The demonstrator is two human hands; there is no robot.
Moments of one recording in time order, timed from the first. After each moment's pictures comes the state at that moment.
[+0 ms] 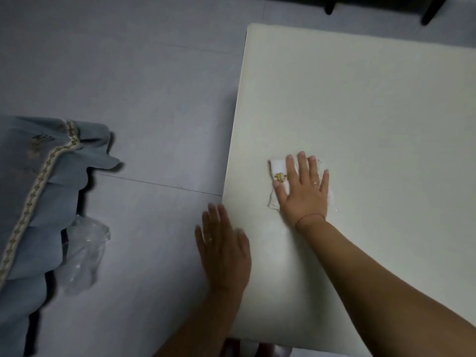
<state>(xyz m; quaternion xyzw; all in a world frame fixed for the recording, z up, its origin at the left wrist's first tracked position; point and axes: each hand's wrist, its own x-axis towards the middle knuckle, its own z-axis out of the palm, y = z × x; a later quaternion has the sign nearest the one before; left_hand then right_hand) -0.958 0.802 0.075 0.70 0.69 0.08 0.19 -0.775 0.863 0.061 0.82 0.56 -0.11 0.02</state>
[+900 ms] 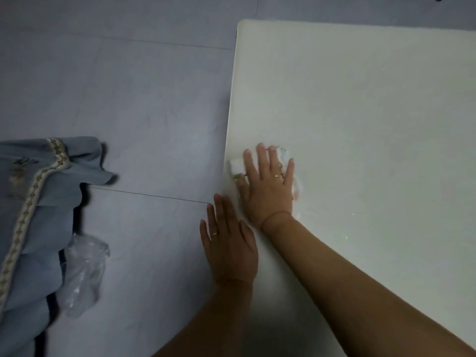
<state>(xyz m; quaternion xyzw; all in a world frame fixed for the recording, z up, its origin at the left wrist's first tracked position) -0.921 0.872 0.055 0.71 0.69 0.05 0.15 -0.820 0.946 0.058 0.78 0.61 -0.12 -0.03</state>
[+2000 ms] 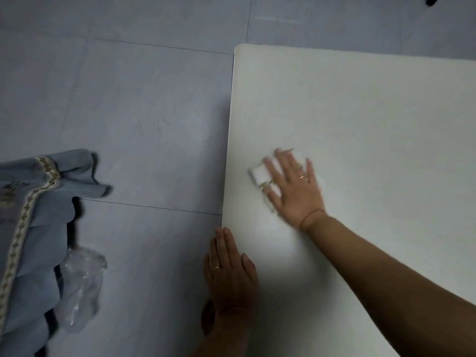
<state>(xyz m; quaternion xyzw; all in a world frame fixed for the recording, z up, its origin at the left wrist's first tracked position) -0.920 0.879 0.063 0.69 0.69 0.02 0.22 -0.732 0.986 0.068 0.72 0.68 -0.13 0.03</state>
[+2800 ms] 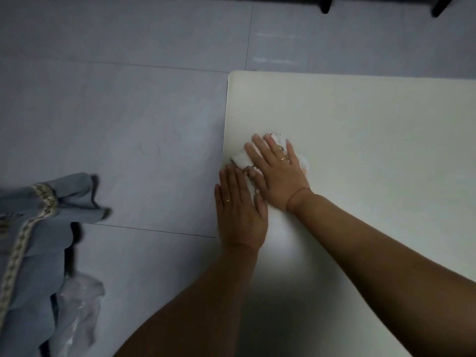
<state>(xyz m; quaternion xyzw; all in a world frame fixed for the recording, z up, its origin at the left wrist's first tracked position) -0.836 1.052 0.052 0.76 0.63 0.05 0.13 -0.712 1.093 0.061 0.68 0.72 -0.12 -0.02</state>
